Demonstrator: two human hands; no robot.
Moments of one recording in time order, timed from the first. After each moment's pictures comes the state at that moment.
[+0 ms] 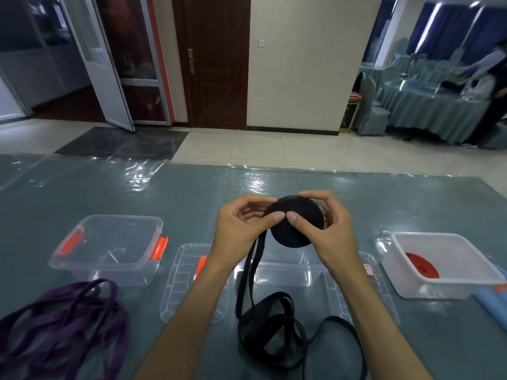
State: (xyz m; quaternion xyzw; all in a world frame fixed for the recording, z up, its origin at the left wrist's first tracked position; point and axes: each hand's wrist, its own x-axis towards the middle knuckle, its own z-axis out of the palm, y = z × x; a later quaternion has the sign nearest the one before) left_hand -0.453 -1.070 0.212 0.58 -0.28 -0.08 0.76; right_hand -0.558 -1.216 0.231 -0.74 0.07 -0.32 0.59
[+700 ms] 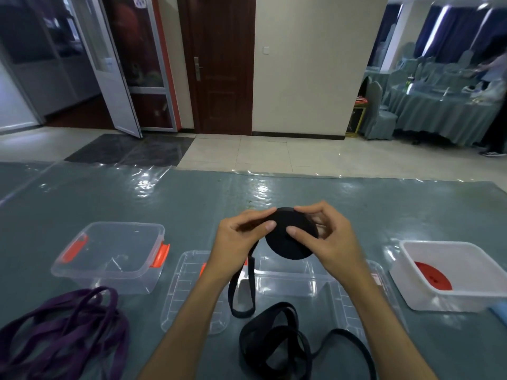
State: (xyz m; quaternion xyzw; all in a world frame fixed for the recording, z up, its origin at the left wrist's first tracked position) left_hand -0.443 -1.073 0.197 0.58 -0.27 -0.12 0.76; right_hand -0.549 -1.242 0.220 -0.77 0.04 -0.26 0.58
